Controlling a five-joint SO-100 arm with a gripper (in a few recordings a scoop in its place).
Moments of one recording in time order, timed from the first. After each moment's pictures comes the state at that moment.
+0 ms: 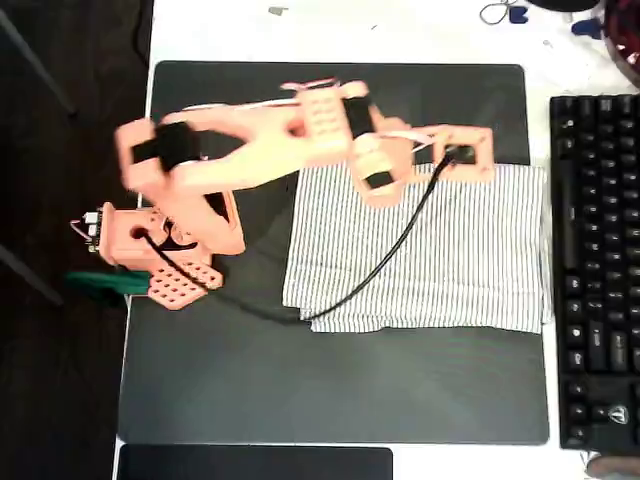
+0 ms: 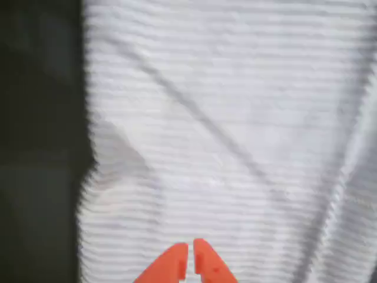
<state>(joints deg) -13.0 111.3 119.6 59.9 -76.5</state>
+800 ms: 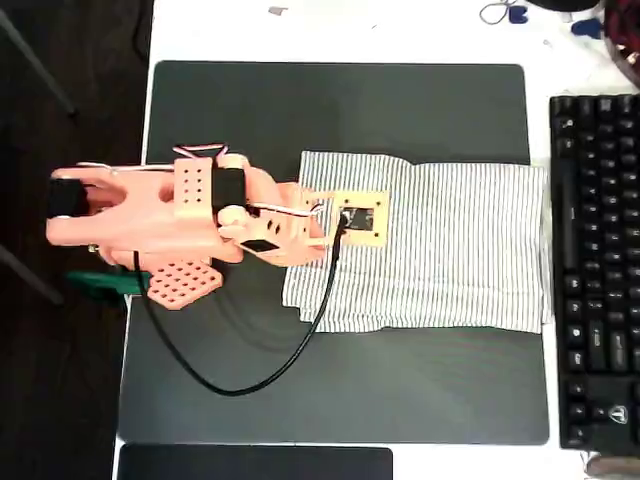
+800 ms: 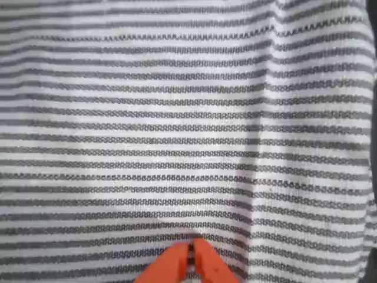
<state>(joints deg) -3.1 176.6 171.8 64.3 -83.2</state>
